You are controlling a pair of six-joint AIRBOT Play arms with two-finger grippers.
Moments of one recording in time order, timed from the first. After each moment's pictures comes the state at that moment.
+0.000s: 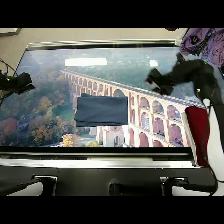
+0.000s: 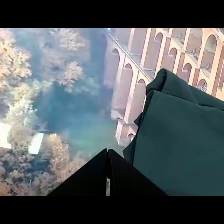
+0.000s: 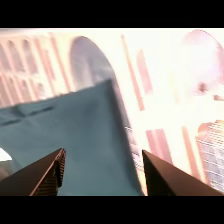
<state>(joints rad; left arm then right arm) 0.20 -1.33 1.53 1.27 -1.29 -1.65 0.00 -1.51 1.51 2.08 -1.16 -1.22</state>
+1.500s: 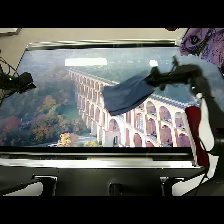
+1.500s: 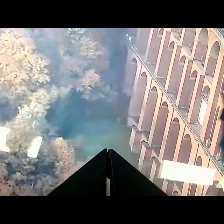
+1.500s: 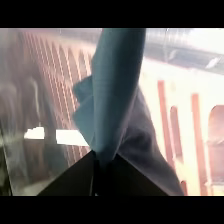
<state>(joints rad) 0.20 -1.36 1.53 1.26 -1.25 -1.65 -0.12 -1.78 1.70 2.47 -1.08 -1.54</state>
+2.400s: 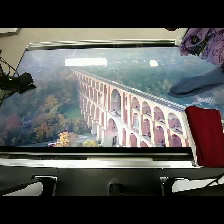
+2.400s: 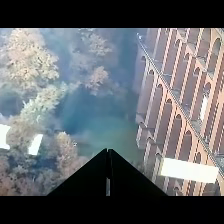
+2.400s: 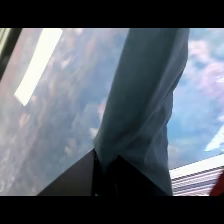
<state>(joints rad) 0.20 -1.36 1.53 1.26 -1.27 -1.65 -0.56 -1.67 2.00 1.96 -1.19 -1.10</state>
